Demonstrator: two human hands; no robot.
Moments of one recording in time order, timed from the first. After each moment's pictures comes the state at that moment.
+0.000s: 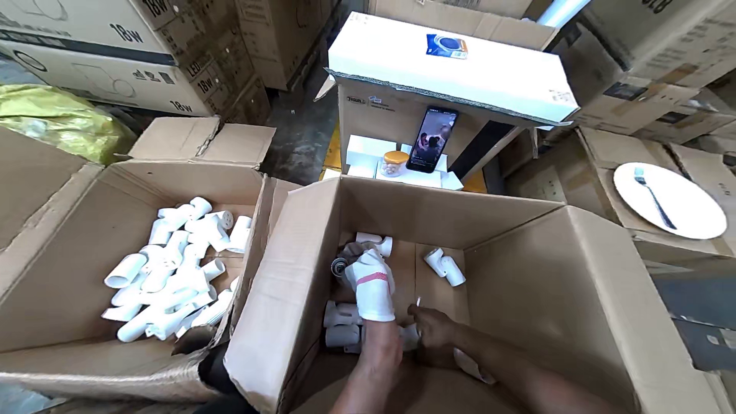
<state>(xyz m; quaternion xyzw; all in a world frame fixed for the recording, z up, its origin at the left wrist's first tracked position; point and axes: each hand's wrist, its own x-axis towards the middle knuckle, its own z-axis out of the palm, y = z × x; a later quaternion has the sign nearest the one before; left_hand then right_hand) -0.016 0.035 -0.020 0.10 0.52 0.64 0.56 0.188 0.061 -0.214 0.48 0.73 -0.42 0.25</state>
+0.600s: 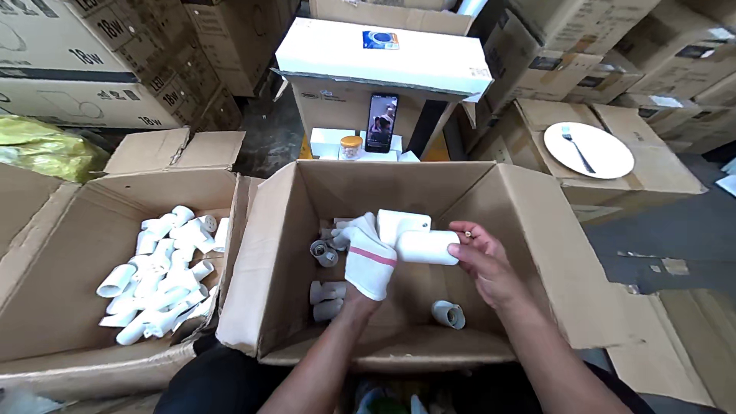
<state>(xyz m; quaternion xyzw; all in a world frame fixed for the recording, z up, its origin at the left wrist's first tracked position) -0.006 -0.013 -0.008 0.46 0.55 0.48 0.51 0.219 0.010 0.033 0.52 0.43 -0.54 -0.51</state>
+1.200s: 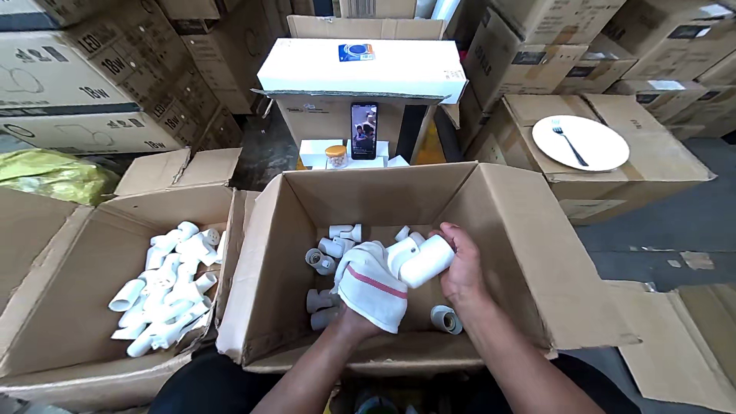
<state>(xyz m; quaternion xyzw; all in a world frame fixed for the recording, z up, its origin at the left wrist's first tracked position) 0.014 -0.016 -0.016 0.71 0.52 0.32 0.35 0.201 0.032 0.024 0.56 0.20 -0.47 -0.65</state>
